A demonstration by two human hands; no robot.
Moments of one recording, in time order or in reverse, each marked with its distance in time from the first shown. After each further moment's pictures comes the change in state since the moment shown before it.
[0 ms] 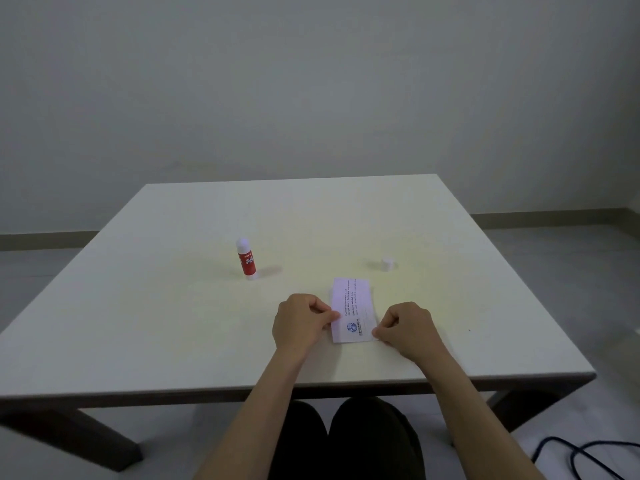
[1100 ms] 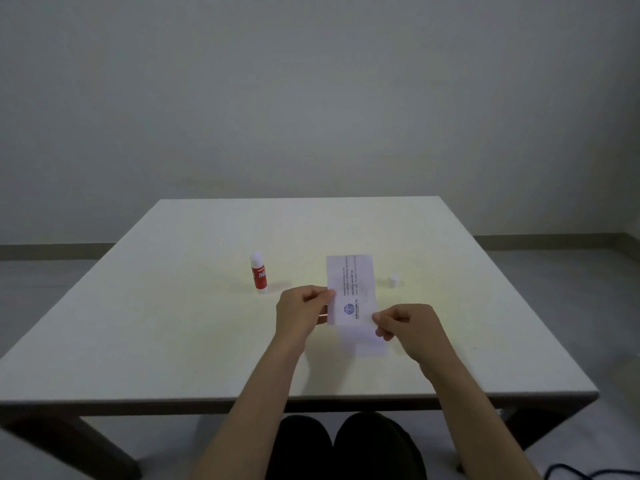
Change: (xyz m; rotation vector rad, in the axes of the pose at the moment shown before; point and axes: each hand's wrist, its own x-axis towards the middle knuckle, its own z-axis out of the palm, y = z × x) left_hand 0.001 0.022 -0.036 -0.613 -0.051 -0.077; right_hand -0.026 -0.038 -0.019 0.411 0.040 -0.070
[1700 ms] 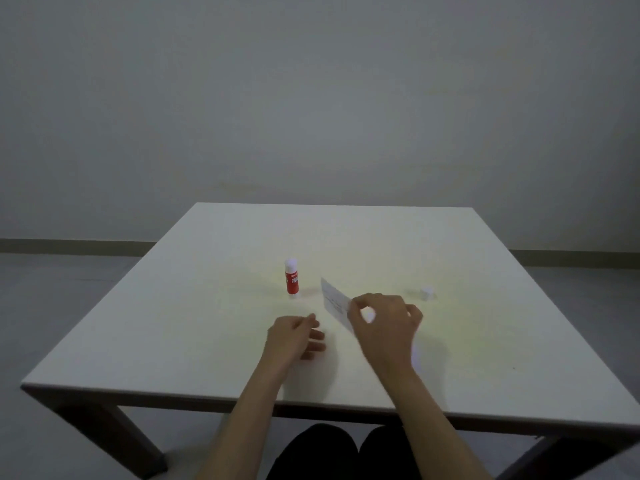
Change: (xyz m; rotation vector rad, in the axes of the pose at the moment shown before) left_hand -0.002 -0.028 -0.065 0.103 0.078 -0.143; right_hand 0.002 -0.031 0.092 -0.496 0.385 -0.380
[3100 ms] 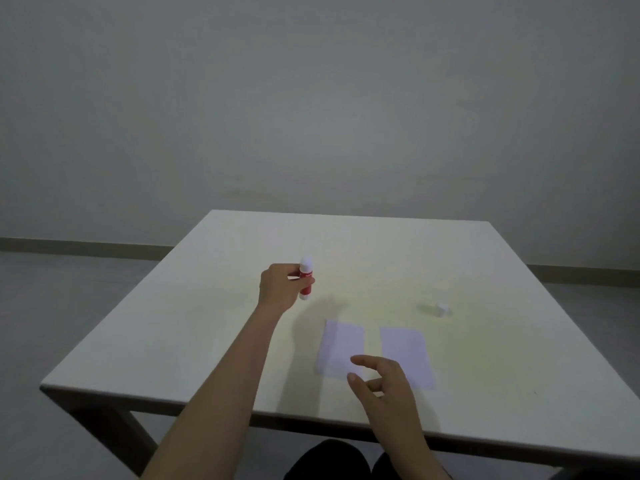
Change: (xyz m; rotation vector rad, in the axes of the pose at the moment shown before) left_hand 0.055 0.064 -0.039 0.382 0.150 0.400; right_hand -0.061 0.011 0.001 0.604 -0.399 0.289
